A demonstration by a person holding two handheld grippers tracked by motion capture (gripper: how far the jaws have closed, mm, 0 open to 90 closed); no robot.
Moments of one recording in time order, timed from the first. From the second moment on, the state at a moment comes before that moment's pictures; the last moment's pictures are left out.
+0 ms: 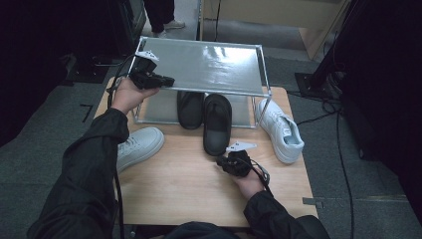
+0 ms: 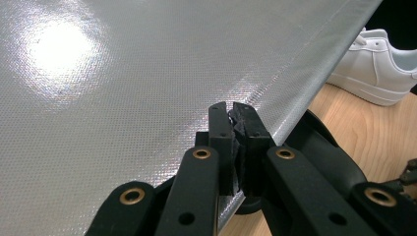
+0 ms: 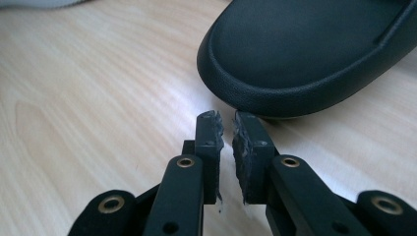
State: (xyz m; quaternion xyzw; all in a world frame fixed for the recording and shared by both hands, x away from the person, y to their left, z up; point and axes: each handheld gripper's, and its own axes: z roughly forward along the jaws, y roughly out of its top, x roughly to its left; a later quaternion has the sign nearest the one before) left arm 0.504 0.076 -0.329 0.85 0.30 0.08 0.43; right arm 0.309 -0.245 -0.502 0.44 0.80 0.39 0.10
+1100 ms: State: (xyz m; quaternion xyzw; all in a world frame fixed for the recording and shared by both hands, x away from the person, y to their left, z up) left arm 0.503 0.075 -0.329 0.85 0.30 0.08 0.43; right arm 0.333 -0.234 -0.483 0.43 0.81 0.39 0.09
